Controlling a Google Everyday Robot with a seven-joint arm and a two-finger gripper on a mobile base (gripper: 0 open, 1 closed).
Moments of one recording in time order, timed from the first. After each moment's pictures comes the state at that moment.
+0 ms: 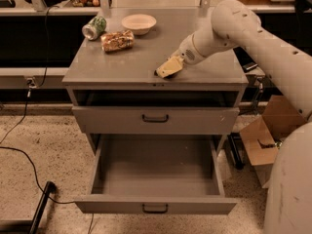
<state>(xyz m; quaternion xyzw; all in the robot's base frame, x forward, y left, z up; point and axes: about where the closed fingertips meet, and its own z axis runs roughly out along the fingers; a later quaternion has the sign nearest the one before) 0.746 -0.063 0.826 -0.45 0.81 0.16 0.35</state>
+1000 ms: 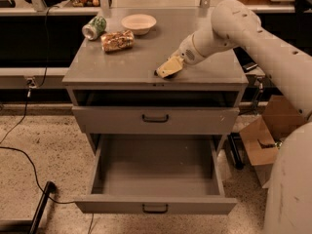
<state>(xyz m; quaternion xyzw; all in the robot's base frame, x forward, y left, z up) 0.746 -0.063 0.826 -0.45 0.81 0.16 0.35</state>
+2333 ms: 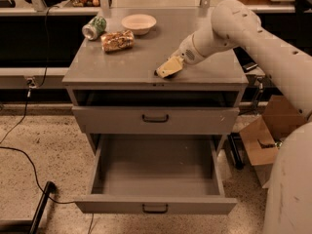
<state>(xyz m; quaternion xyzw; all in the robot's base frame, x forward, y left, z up) 0.746 -0.063 0.827 -0.45 0.81 0.16 0.35</state>
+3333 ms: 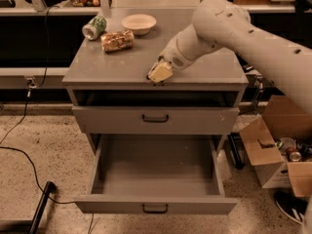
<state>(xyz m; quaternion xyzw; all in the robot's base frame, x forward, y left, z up) 0.697 -0.021 0.849 -0.55 0.75 0.08 0.36</state>
